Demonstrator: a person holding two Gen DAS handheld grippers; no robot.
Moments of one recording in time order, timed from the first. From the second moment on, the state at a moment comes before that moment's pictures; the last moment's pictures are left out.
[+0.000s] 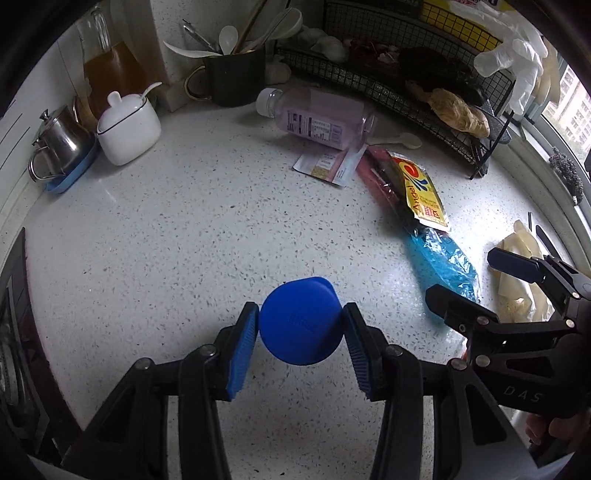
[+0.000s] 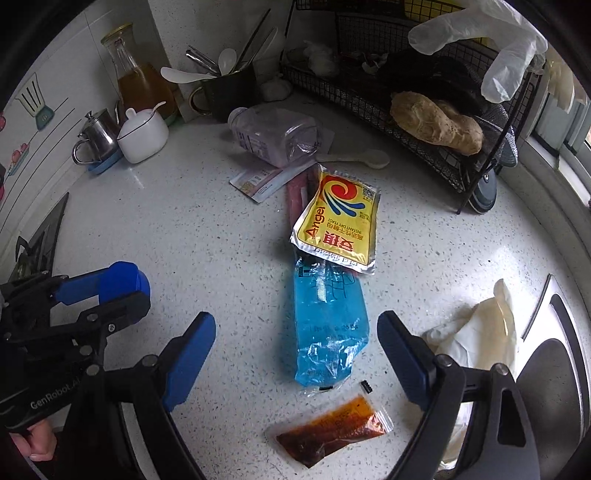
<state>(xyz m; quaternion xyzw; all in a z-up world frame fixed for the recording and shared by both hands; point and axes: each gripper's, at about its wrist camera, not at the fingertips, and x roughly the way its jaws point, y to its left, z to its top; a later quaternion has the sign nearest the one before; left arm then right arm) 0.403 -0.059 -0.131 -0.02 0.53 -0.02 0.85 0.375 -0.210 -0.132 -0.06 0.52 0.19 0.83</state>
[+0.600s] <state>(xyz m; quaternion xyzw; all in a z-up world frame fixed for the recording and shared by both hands) 0.384 -0.053 -0.142 -0.03 0.54 -0.02 0.84 0.360 -0.202 -0.158 -0.07 0.55 0.22 0.80</state>
